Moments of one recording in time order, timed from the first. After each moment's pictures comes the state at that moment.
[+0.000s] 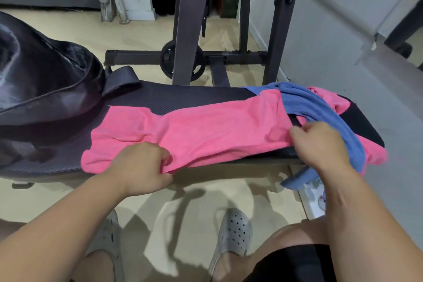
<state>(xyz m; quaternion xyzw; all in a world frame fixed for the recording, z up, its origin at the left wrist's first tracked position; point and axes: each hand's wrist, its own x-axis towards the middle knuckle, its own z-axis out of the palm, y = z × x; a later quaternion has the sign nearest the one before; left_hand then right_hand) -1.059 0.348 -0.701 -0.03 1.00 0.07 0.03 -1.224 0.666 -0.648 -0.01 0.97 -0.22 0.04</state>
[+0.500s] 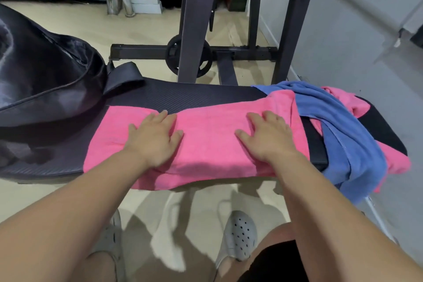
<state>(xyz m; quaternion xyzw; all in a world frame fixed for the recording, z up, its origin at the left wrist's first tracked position) -1.124 0.333 -0.715 -0.19 0.97 0.09 0.07 -1.252 0.574 -0.705 -0.19 0.97 -0.07 0.11</state>
